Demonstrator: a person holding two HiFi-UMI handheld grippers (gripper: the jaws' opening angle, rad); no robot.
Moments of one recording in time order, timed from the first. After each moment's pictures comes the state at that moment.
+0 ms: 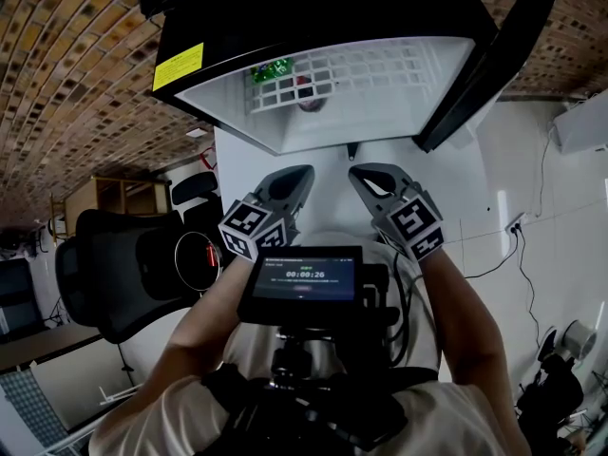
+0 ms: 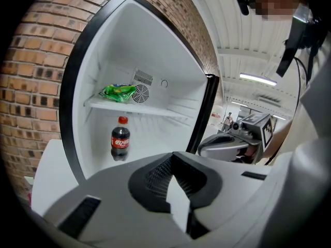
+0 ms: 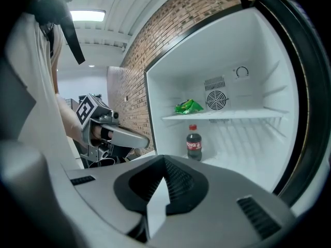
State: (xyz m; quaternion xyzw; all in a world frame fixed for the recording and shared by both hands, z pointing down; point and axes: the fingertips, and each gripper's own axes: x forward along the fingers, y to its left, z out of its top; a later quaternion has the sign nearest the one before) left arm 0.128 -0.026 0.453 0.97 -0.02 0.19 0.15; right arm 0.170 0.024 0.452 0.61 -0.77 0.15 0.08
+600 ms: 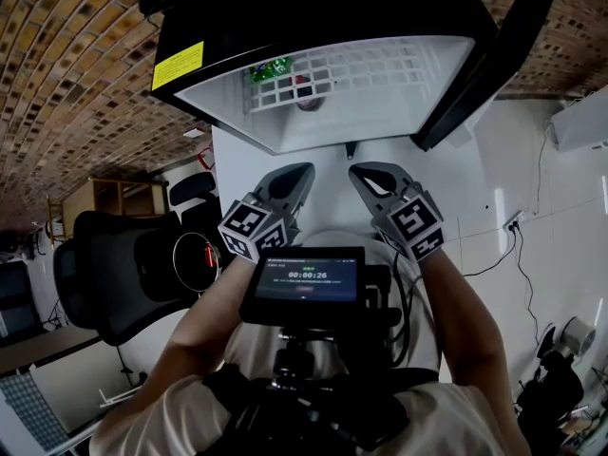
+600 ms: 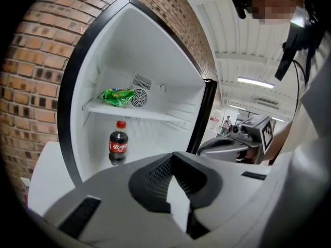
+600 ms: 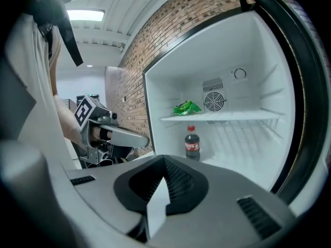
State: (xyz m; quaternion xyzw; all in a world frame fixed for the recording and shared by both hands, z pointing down) left arm 0.129 -0.028 0.449 0.98 -0.02 0.16 0.13; right arm 0.171 0.025 0.449 0.62 -0.77 0.15 0.08
